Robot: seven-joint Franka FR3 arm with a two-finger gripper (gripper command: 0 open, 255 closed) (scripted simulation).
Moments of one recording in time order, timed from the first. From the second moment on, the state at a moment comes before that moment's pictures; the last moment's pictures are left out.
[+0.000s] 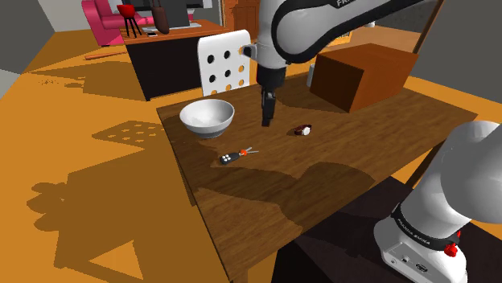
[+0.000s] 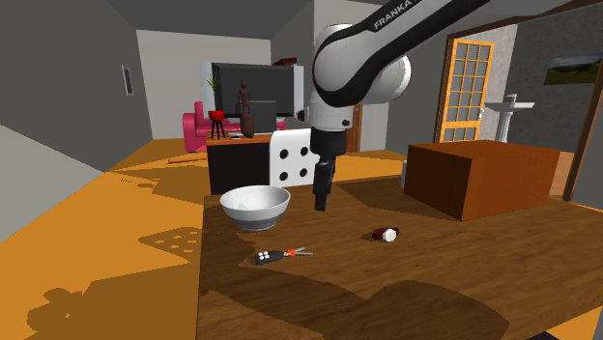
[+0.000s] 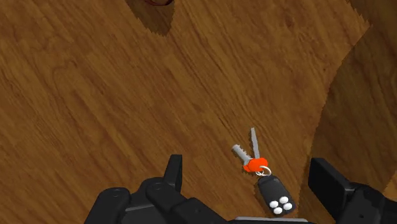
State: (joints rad) arm 0.22 -0.28 0.13 -2.35 0.04 2.15 -0.55
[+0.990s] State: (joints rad) arm 0.29 0.01 0.19 -2.33 0.03 2.41 -0.67
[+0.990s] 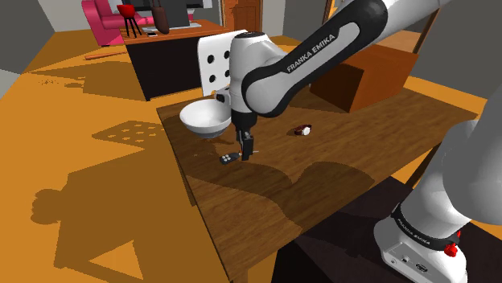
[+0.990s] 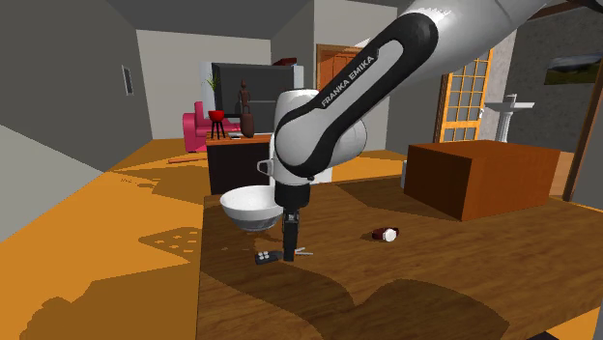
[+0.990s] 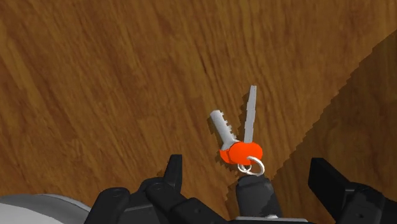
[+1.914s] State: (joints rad) arm 0.29 0.02 0.19 -2.33 0.03 2.42 -0.67
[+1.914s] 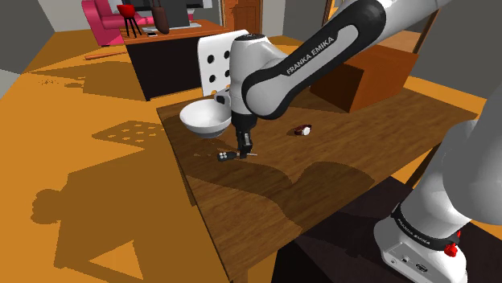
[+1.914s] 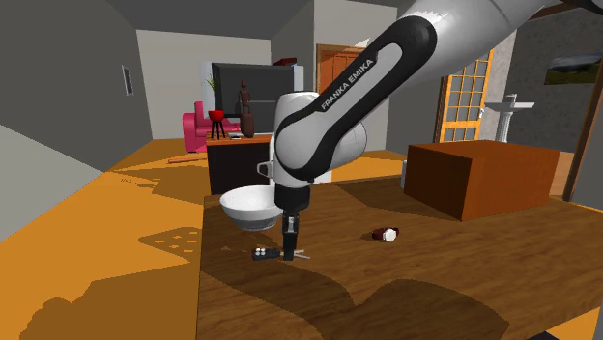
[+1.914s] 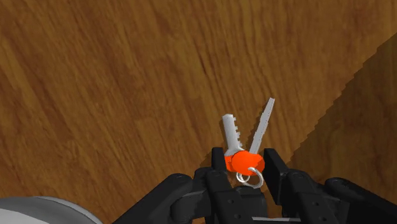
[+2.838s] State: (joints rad) arm 0.29 -0.05 0.19 -2.29 0.04 2.30 -0.68
